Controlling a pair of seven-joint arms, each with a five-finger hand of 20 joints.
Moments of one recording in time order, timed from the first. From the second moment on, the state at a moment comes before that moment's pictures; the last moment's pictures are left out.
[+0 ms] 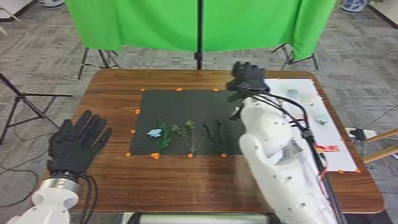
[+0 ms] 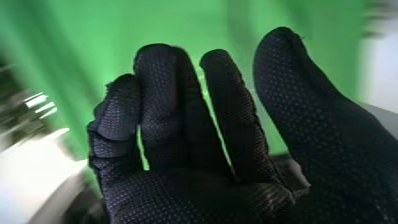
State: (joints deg) left arm 124.7 -68.2 -101.0 -122.6 7.2 12.8 5.3; right arm -78.7 -78.3 69.0 -103.8 -155.2 -12.7 28.4
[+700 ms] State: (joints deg) left arm 126.0 -68.3 -101.3 -123.2 6.8 13.8 5.5; right arm -86.2 -69.4 83.2 -100.0 -149.4 -25.0 38.6
